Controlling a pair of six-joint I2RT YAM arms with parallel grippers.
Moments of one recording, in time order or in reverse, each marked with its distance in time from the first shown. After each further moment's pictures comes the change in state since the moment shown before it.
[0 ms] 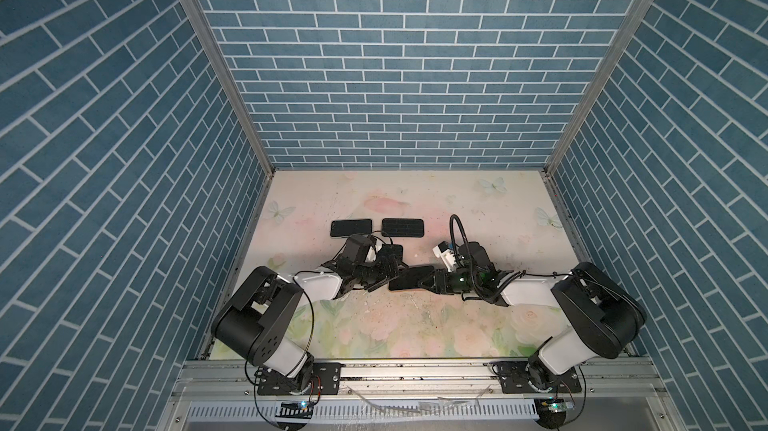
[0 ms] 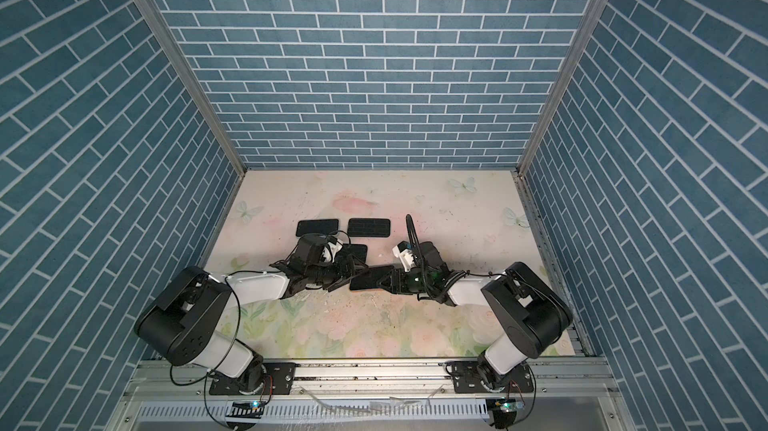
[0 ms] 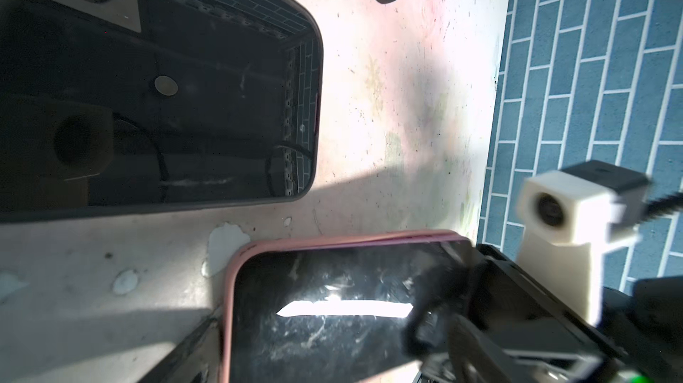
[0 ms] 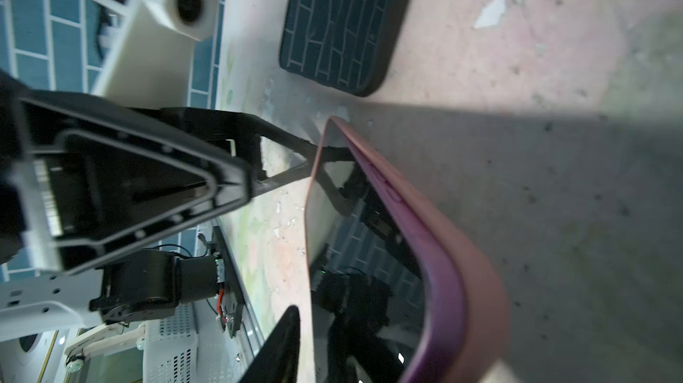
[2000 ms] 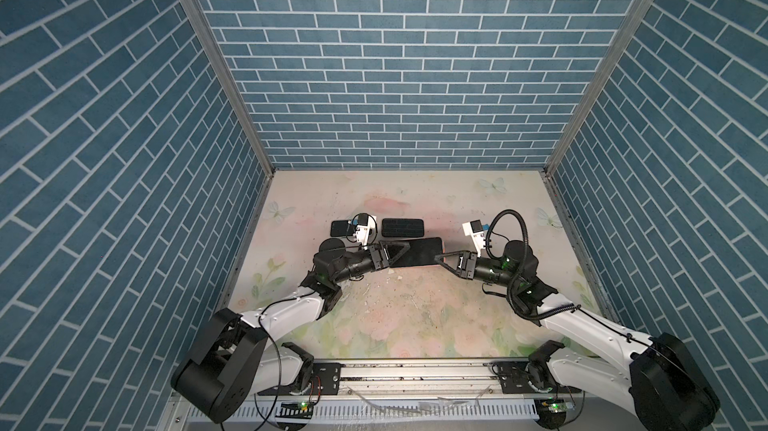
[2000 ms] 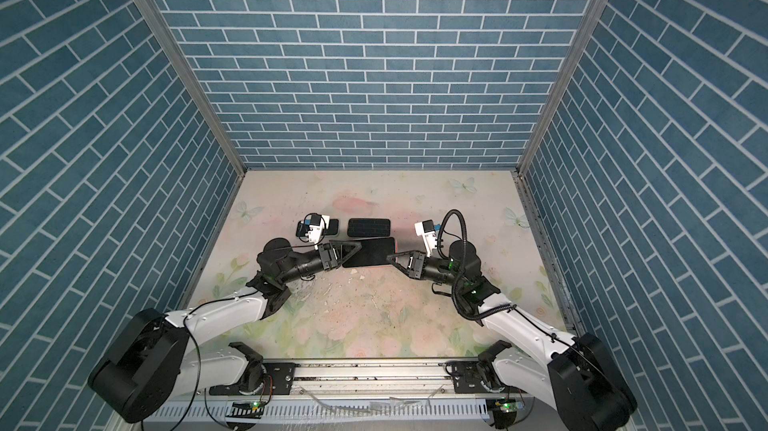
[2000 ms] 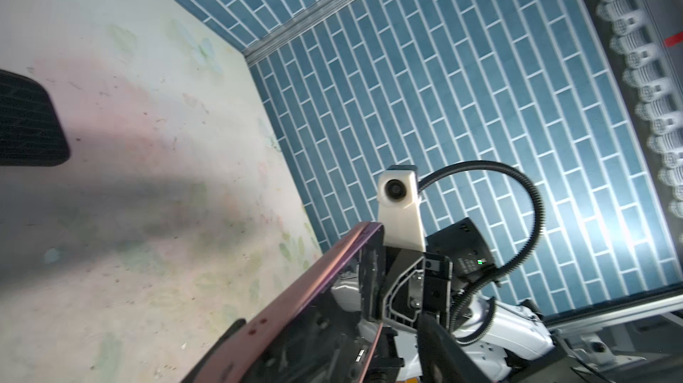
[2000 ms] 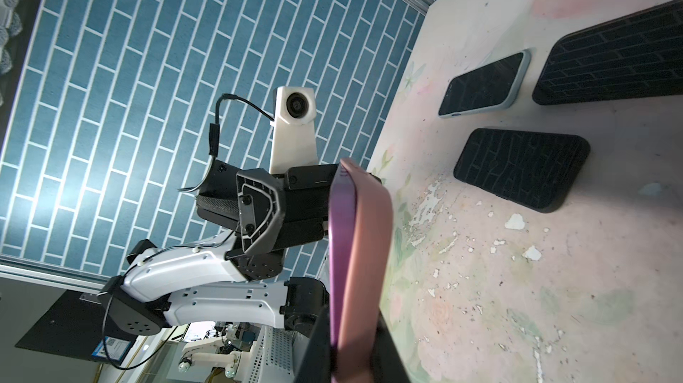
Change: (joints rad) left arm 0.019 -0.295 -0.158 0.684 0.152 -0.239; right arm -0.097 -0.468 -0.100 0.216 -0.085 0.328
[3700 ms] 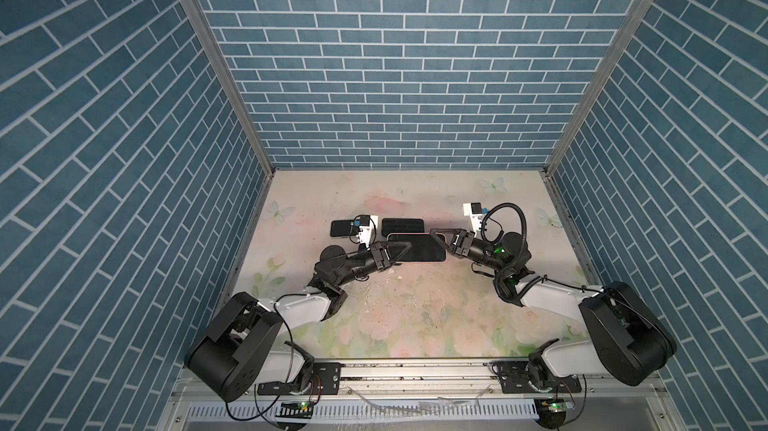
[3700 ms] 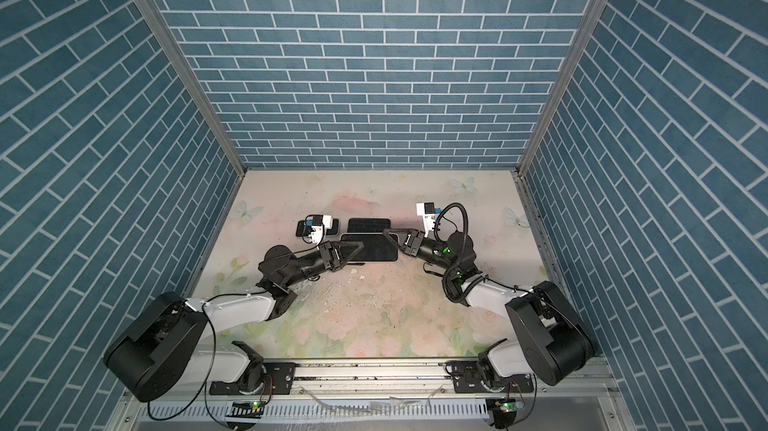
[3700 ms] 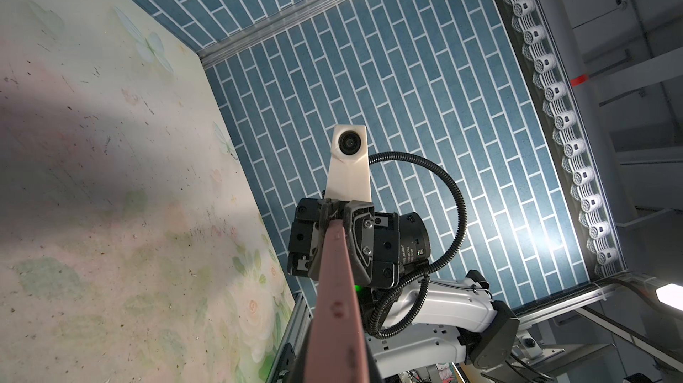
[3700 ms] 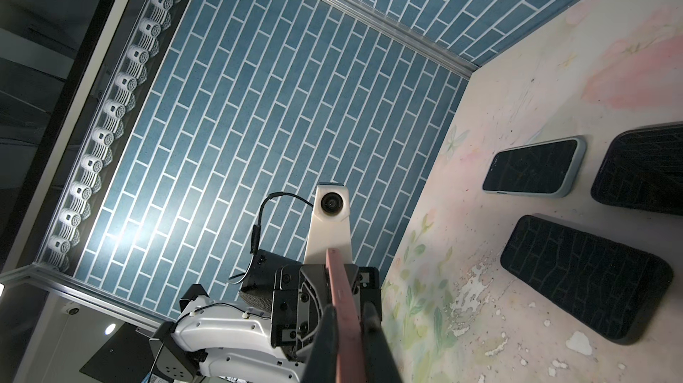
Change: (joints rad) left arm -0.052 0.097 -0.024 0.245 -0.034 -0.146; right arm -0.042 0.330 0.066 0.515 0.027 0.177
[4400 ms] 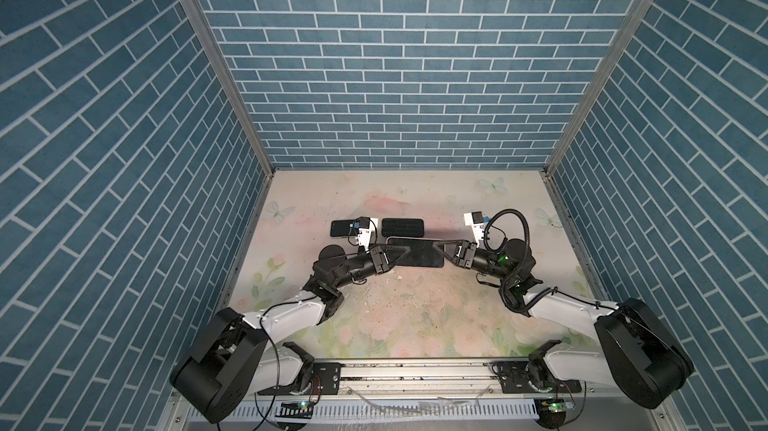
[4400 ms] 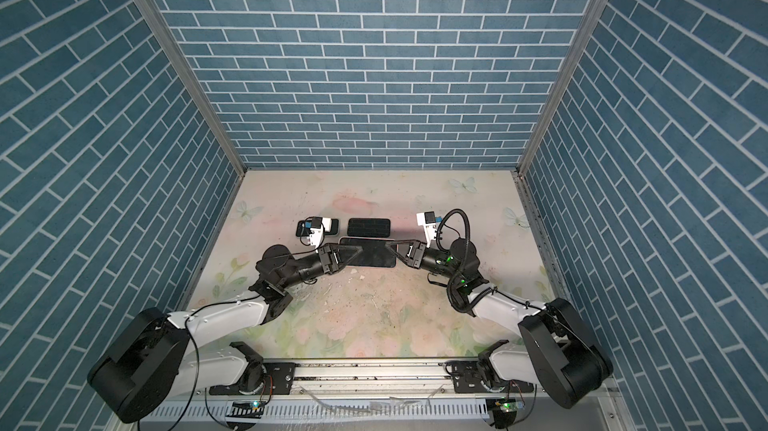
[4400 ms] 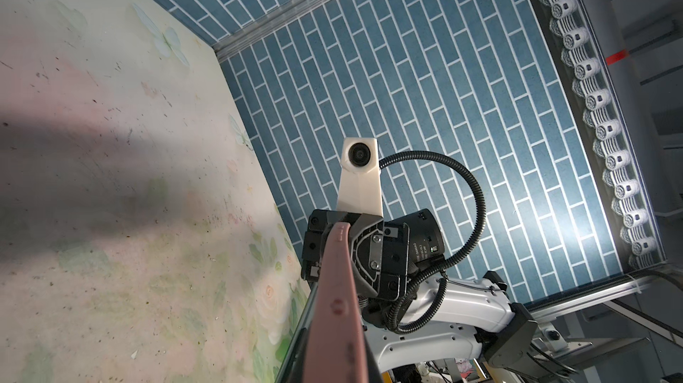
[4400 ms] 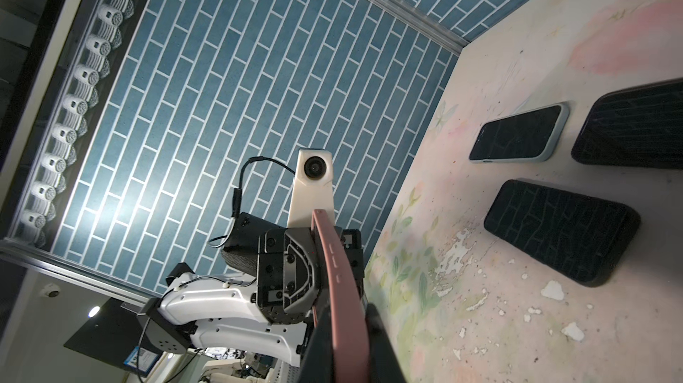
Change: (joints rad) left arm -0.006 -0.107 -0.001 -0.180 0.003 0.086; right arm 0.016 -0.122 -0.083 -0.110 -0.037 -0.063
